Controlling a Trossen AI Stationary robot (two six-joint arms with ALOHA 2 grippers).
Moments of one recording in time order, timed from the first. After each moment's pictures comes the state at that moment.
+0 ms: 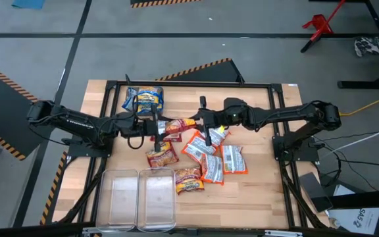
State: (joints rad) left arm -0.07 1.10 0.57 0.54 -0.25 0.37; right arm -0.06 1.52 1.05 0.42 -0.21 -0.26
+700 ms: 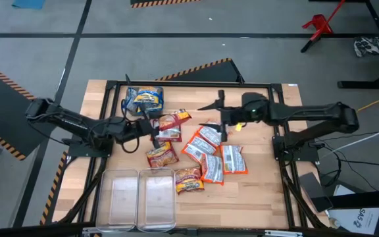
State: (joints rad) left arm -0.20 1.03 0.57 0.54 -0.64 0.46; right arm -0.06 1.27 1.05 0.07 -0.10 -0.39
